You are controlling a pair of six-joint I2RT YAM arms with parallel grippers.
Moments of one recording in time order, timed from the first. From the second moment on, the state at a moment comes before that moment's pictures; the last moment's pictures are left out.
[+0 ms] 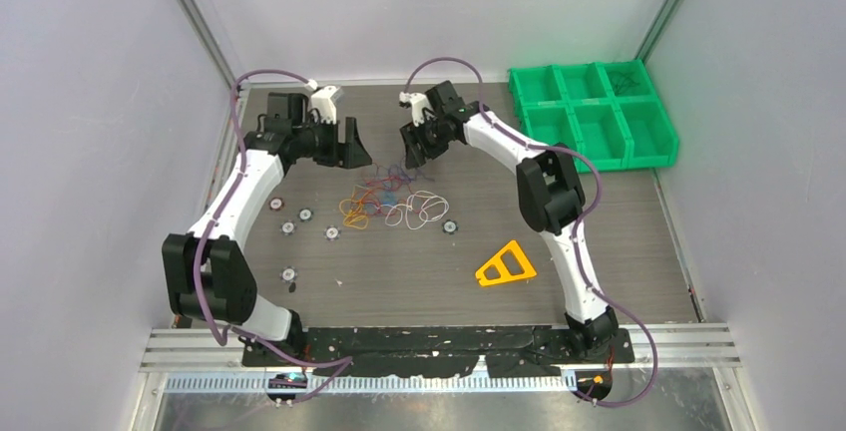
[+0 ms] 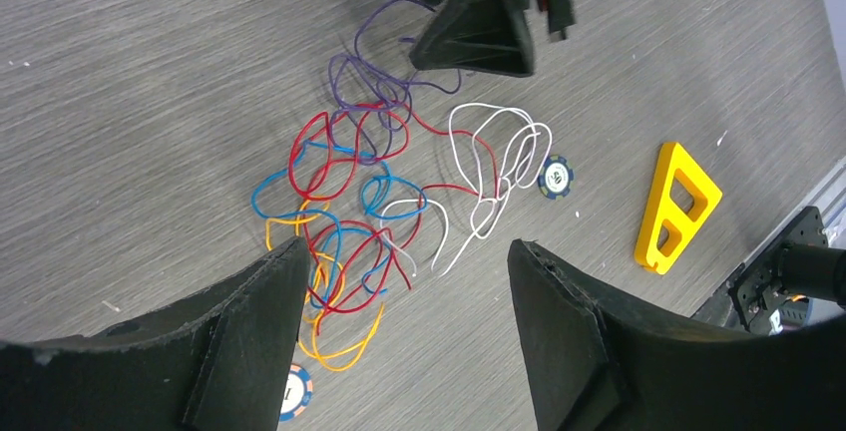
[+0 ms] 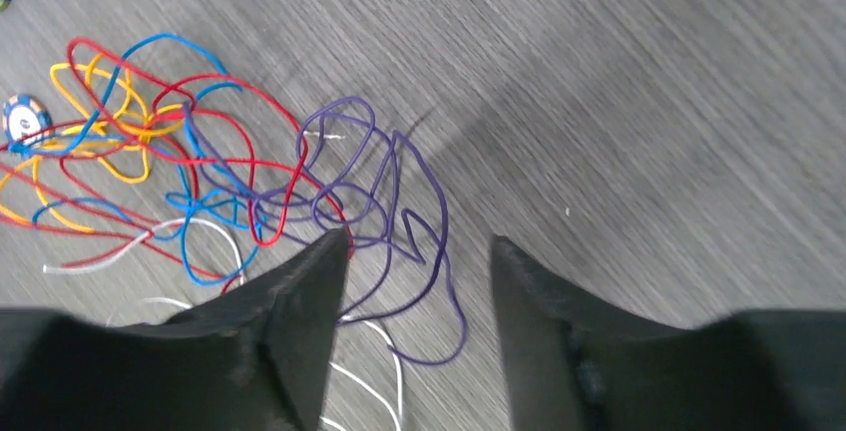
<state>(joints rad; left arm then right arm) -0.12 1.50 1.25 -0.53 0.58 -0.04 0.54 2.33 2.00 -0.57 -0.43 -0.07</state>
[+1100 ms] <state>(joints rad) -0.24 1.22 1.05 -0.04 0.76 0.00 0.55 1.85 2.21 -0.63 -0.73 0.05</state>
